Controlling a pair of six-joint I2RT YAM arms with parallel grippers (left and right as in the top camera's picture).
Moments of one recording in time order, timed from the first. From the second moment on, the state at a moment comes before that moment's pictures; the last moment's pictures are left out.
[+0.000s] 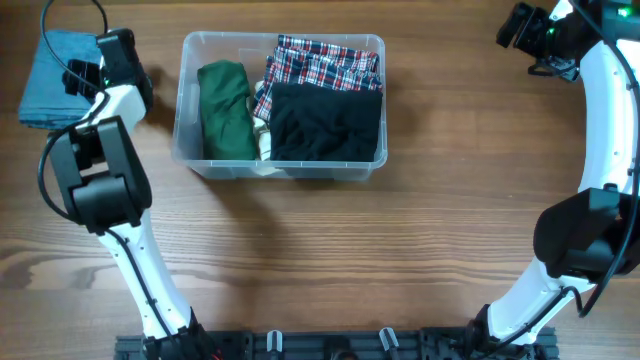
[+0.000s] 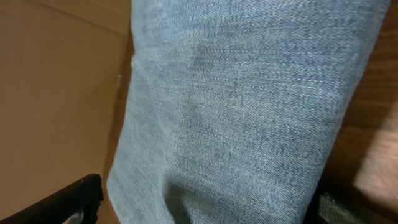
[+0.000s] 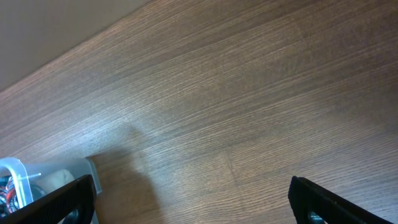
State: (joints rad) left arm 0.23 2.40 1.64 0.01 -0.74 0.56; right arm -0.18 1.97 2.00 -1.06 -0.09 0.28
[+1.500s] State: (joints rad) left arm 0.15 2.42 1.67 0.07 -0.73 0.79; right arm -0.18 1.97 2.00 -1.06 -0.09 0.28
